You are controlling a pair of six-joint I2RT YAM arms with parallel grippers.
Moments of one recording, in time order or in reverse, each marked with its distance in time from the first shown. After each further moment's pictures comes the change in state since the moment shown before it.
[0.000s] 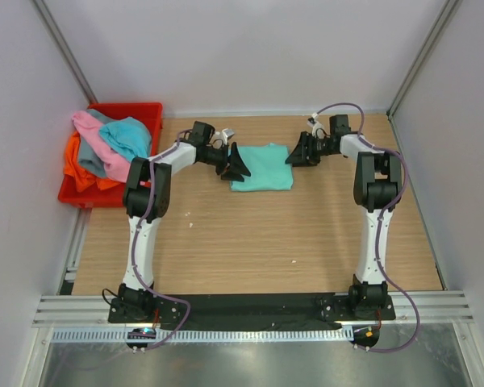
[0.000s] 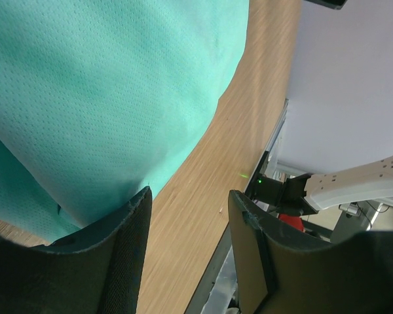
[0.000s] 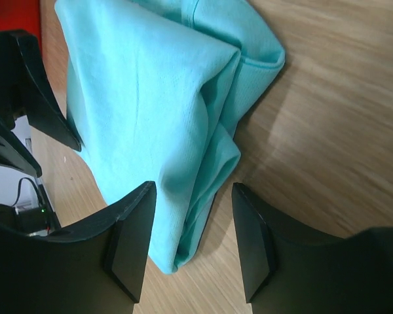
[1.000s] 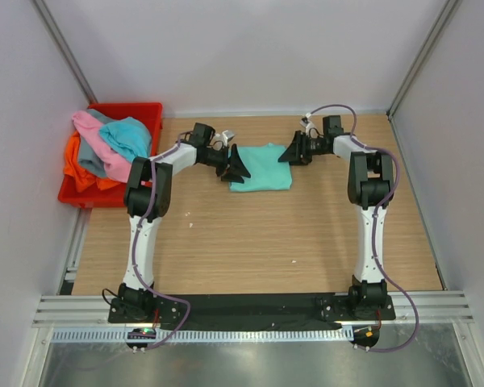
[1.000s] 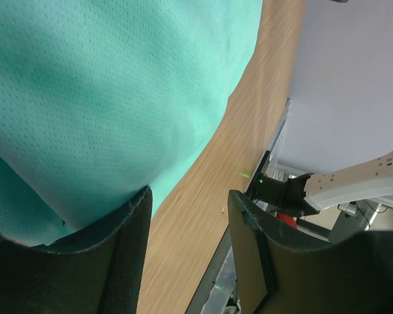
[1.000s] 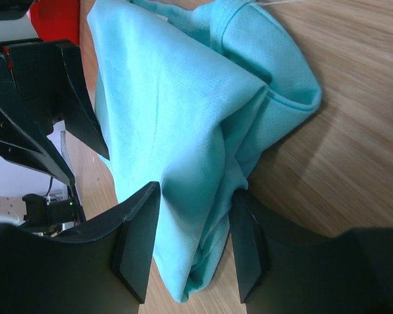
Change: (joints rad) left arm 0.000 0.016 0.000 0.000 0.001 0.000; right arm 0.029 0.099 0.080 0.076 -0.121 0.098
